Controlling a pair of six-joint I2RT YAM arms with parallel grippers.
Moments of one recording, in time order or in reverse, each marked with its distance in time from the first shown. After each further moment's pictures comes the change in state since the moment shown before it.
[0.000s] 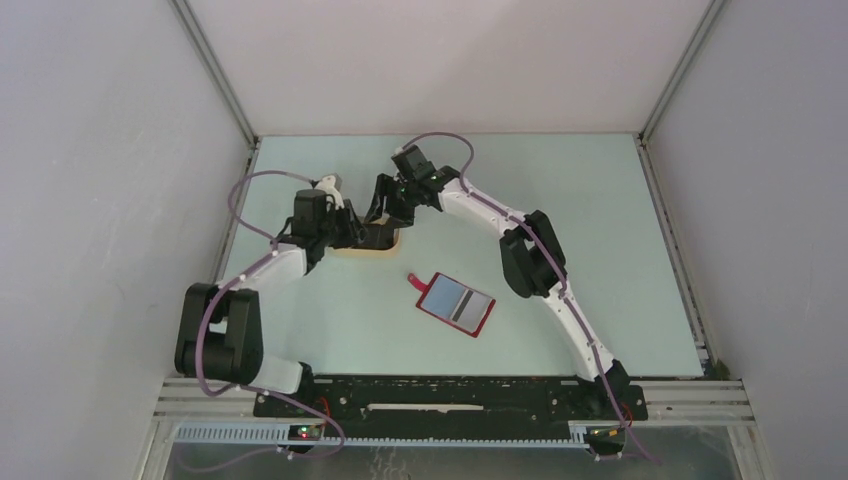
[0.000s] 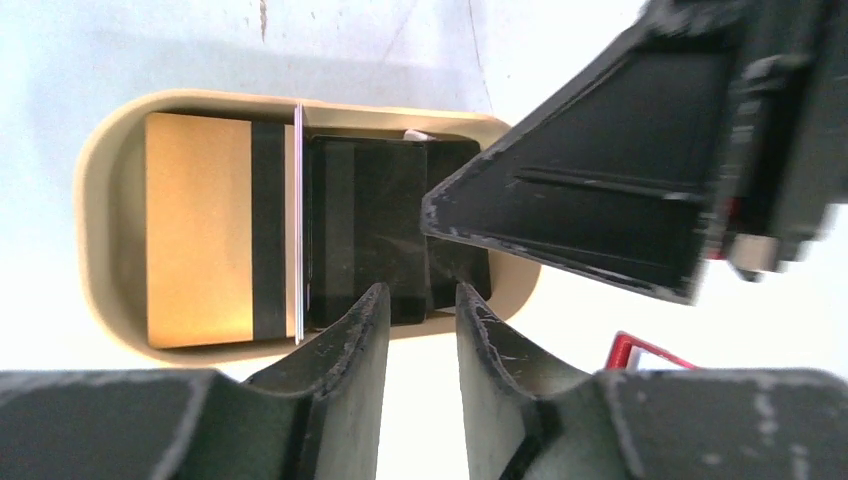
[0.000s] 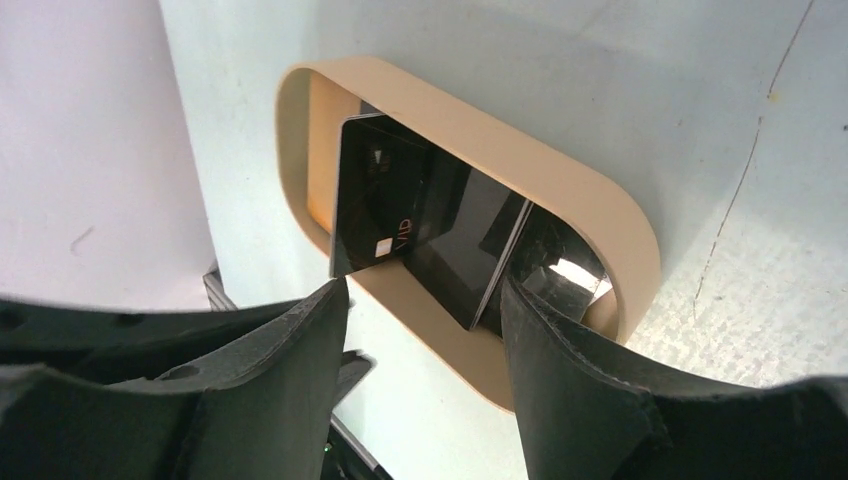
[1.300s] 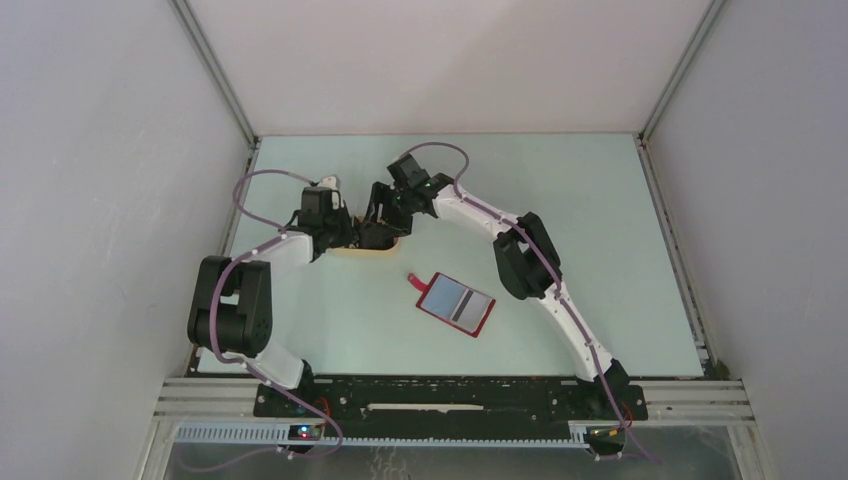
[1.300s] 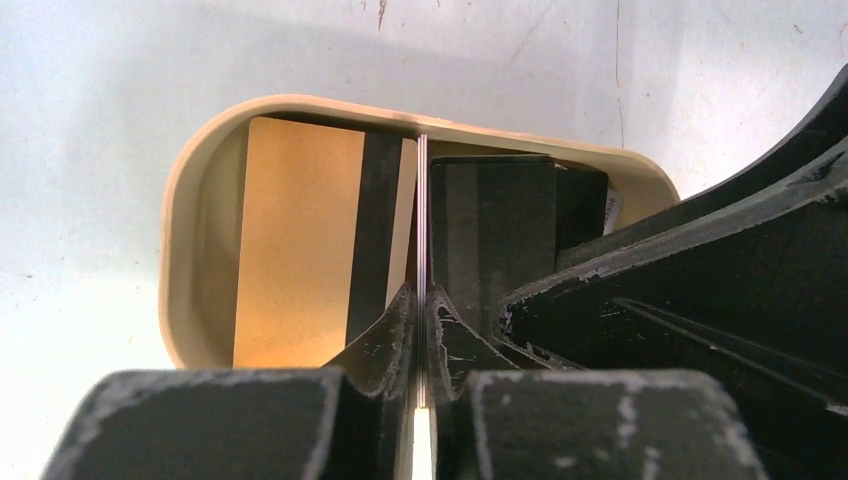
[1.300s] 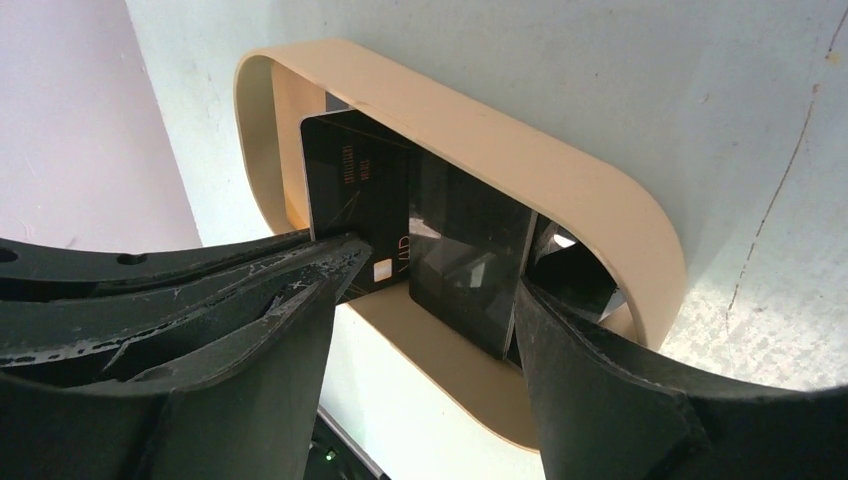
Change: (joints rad) left arm 0.012 0.126 0.064 -0.024 -0.140 0.007; right arm 0.024 0.031 -0.018 0.009 0.032 0.050
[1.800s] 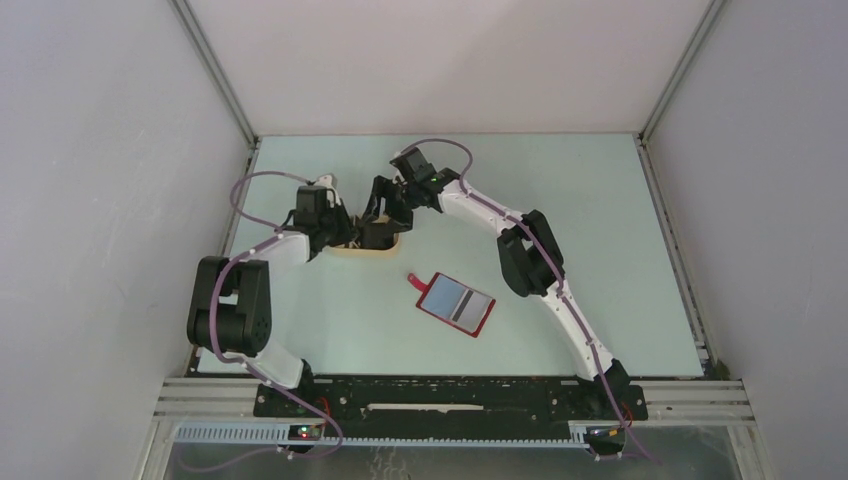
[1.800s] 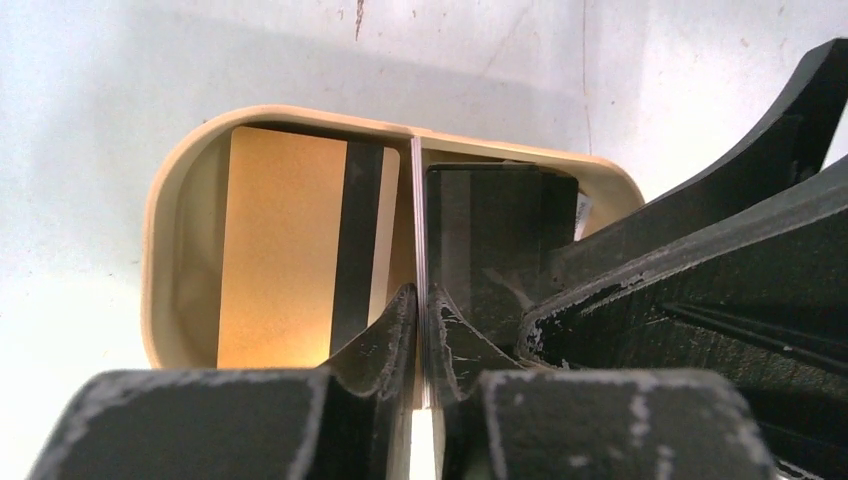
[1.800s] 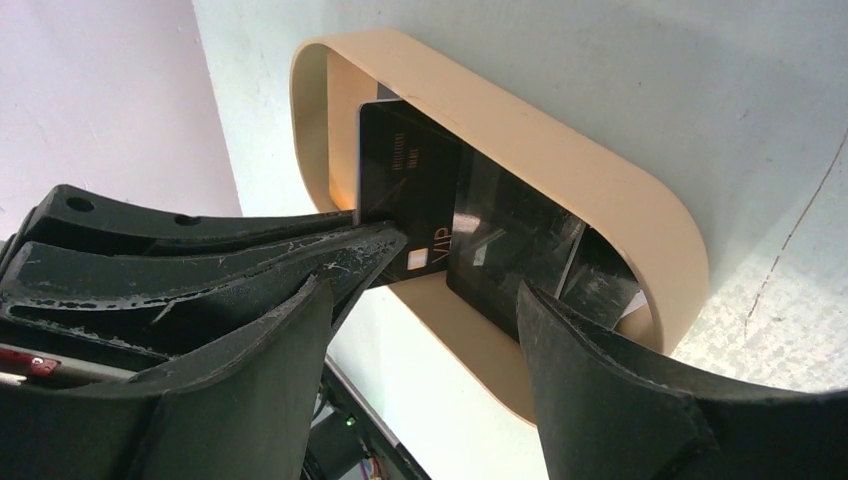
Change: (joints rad) left arm 0.023 0.000 -0.001 0.010 0.067 -0.023; right arm -0.031 0.000 0.013 0.020 -0.123 -0.010
